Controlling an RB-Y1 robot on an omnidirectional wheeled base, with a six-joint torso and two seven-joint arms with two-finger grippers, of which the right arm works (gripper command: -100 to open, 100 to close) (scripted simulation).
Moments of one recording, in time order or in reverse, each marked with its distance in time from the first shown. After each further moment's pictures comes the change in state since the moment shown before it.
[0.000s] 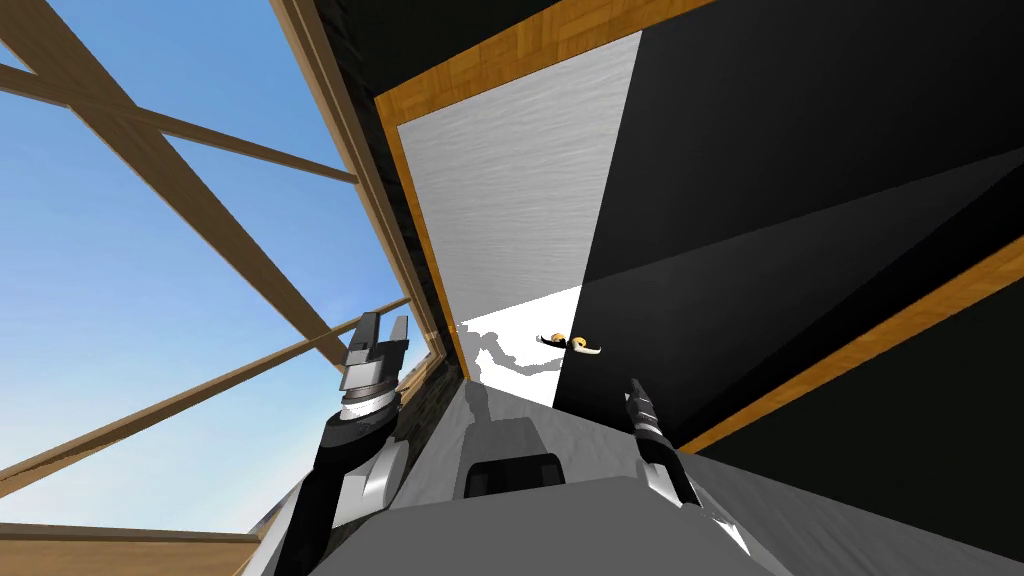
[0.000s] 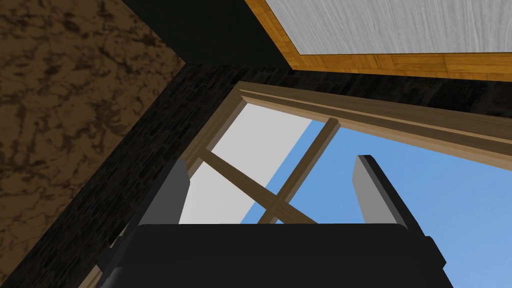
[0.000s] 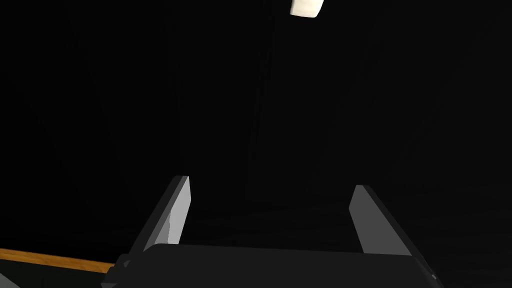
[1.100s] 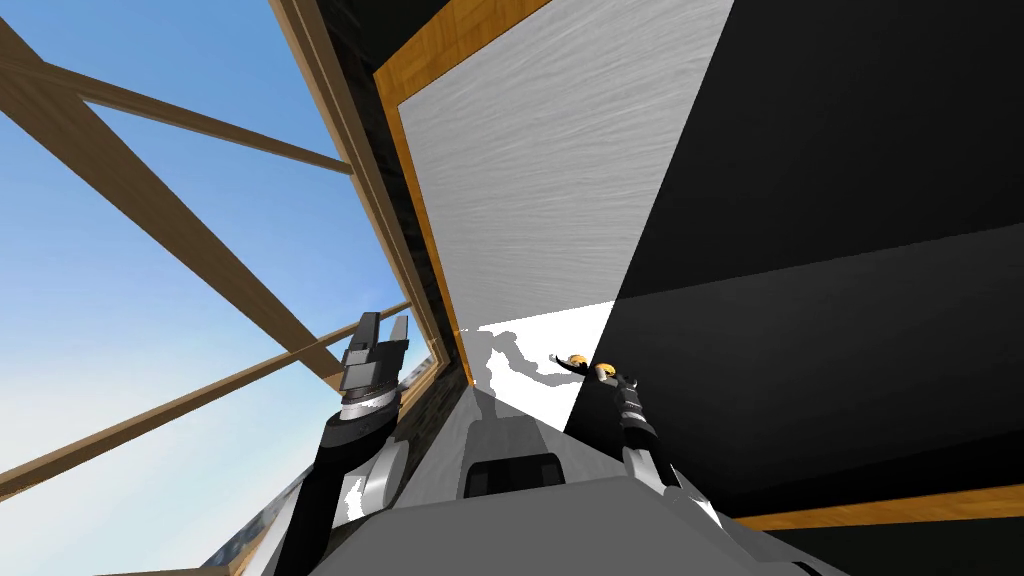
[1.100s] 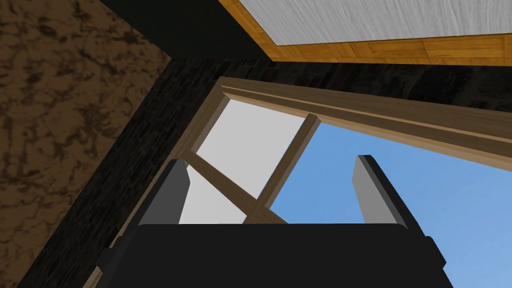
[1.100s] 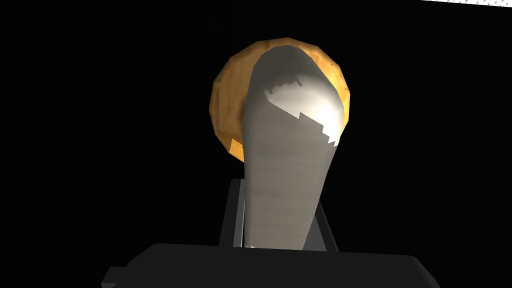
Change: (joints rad) arm -0.030 0.020 0.039 -0.046 0.016 0.002 -0.022
